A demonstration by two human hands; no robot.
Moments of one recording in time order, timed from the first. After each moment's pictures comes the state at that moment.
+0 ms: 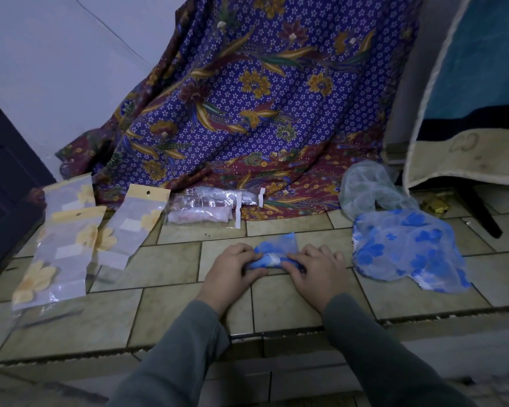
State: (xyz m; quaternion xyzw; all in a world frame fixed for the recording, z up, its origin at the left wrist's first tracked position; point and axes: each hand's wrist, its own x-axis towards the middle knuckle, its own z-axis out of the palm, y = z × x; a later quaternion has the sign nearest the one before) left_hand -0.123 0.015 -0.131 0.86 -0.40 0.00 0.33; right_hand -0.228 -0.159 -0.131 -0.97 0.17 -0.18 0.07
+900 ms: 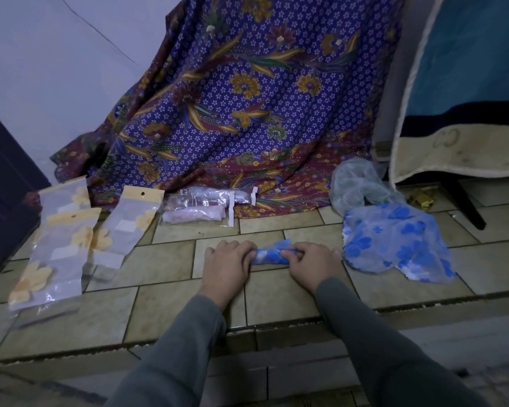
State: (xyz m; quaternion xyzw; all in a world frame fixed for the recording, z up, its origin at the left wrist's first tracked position) left_hand -0.137 -0.001 -0.121 0.92 -0.33 0.10 0.17; right_hand -0.227 -0.163 -0.109 -0.93 0.29 -0.10 0.20
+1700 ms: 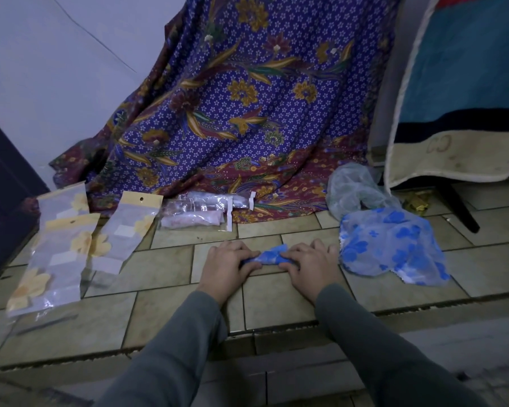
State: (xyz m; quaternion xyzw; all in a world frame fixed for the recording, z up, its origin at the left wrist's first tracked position) left_hand -0.122 0.001 -0.123 0.88 -0.41 0.08 0.22; right_hand -0.233 -0.168 -0.112 -0.97 0.18 -0.12 0.07
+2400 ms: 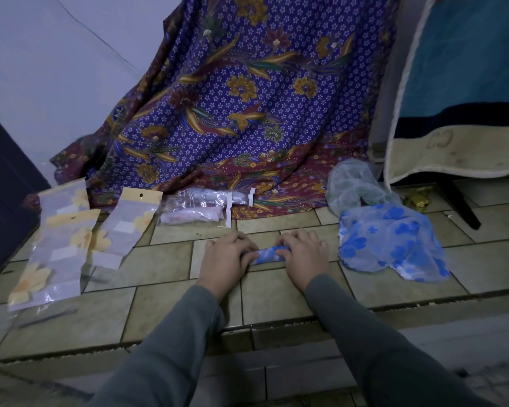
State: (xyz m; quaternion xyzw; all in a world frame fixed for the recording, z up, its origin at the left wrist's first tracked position) left_hand -0.127 -0.004 -0.114 0.89 -0.38 0.09 0.22; right_hand -0.216 -0.162 -0.115 -0.96 0.21 -0.15 0.15
